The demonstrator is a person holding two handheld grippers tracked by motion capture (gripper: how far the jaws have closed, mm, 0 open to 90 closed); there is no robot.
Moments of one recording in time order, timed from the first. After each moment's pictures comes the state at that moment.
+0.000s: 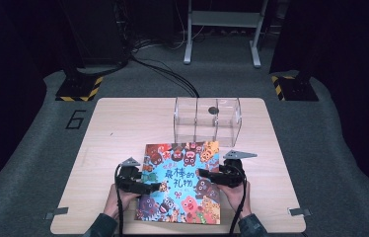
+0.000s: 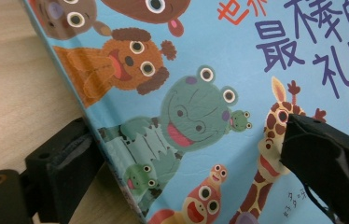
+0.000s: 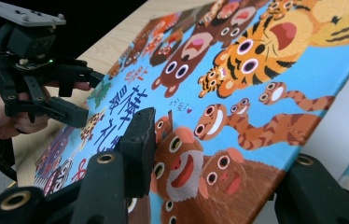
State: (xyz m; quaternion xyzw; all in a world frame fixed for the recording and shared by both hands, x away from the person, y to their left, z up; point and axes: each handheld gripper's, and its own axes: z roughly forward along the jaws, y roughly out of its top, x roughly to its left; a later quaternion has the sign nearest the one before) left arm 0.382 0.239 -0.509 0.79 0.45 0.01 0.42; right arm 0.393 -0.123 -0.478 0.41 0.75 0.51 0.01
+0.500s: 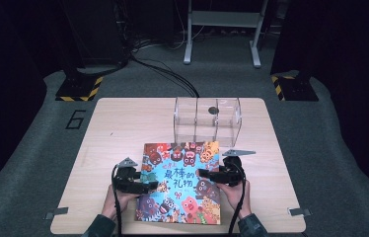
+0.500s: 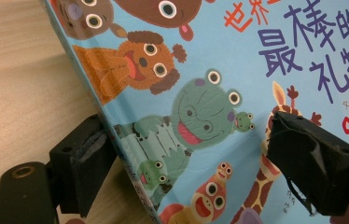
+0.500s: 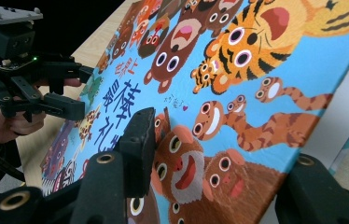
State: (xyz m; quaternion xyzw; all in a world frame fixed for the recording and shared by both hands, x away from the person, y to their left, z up) left arm 0.377 0.242 -0.503 0.78 0.45 0.03 0.43; right arm 0.395 -0.121 -0.473 0.44 0.75 0.49 -0.02
